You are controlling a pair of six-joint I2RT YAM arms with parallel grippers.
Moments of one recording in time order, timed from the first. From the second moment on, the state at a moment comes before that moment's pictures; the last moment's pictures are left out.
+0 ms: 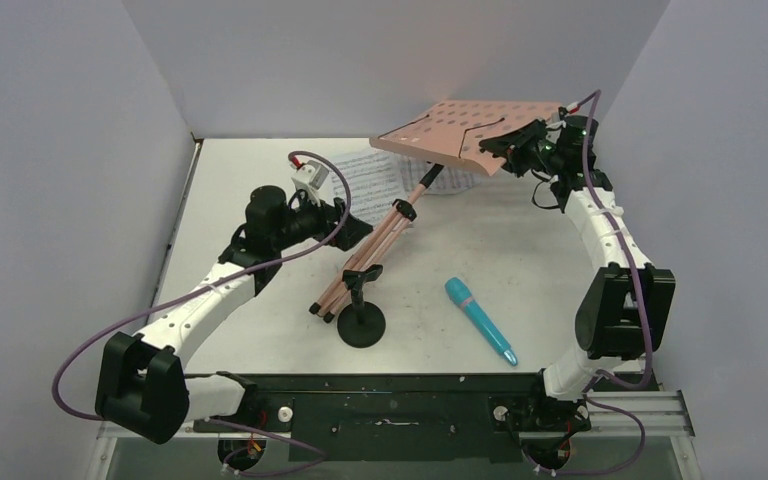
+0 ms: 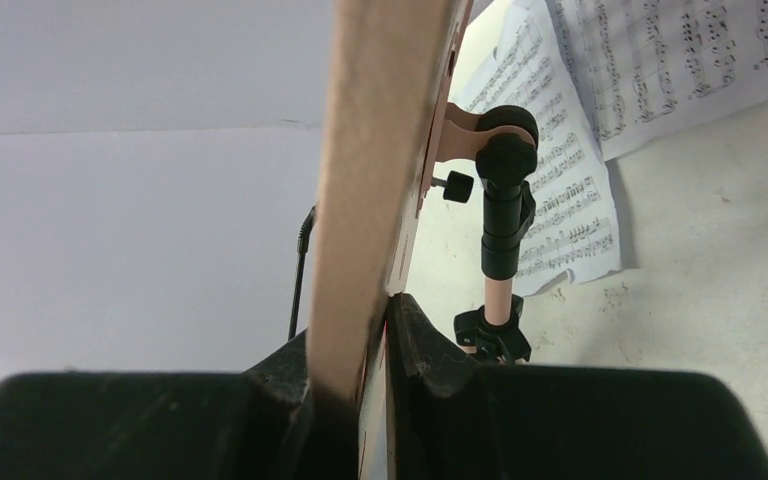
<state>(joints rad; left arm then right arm) -0.39 1.28 0.90 0.10 0.47 -0.35 -0.04 1.64 1.39 -0.09 -0.65 1.13</state>
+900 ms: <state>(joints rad) -0.47 1.54 1.10 0.05 0.47 -0.34 0.03 1.64 1.65 -0.04 -0.77 1.13</state>
